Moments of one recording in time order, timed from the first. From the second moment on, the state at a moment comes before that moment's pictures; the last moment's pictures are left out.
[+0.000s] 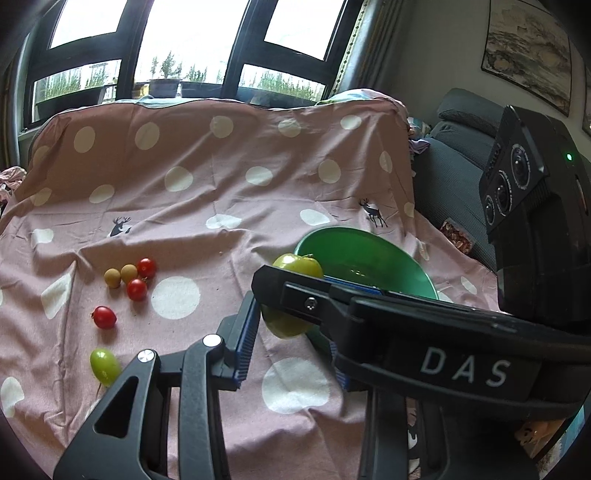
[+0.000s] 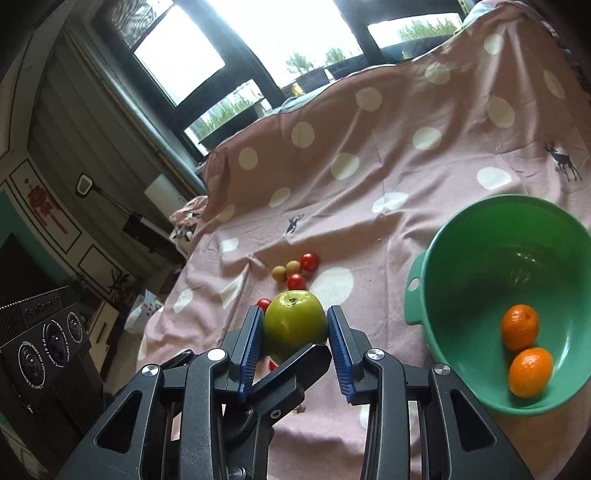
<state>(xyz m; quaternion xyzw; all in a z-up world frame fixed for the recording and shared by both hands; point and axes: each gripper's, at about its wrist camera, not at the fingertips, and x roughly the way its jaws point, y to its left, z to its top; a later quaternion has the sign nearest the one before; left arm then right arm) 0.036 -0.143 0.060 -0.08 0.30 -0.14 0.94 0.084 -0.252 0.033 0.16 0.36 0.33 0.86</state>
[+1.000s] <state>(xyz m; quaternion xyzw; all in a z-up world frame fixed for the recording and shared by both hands) 0.095 -0.243 0.056 -0.05 0.34 -0.24 0.91 0.110 -0.369 0.020 0.26 0.35 0.23 0.87</state>
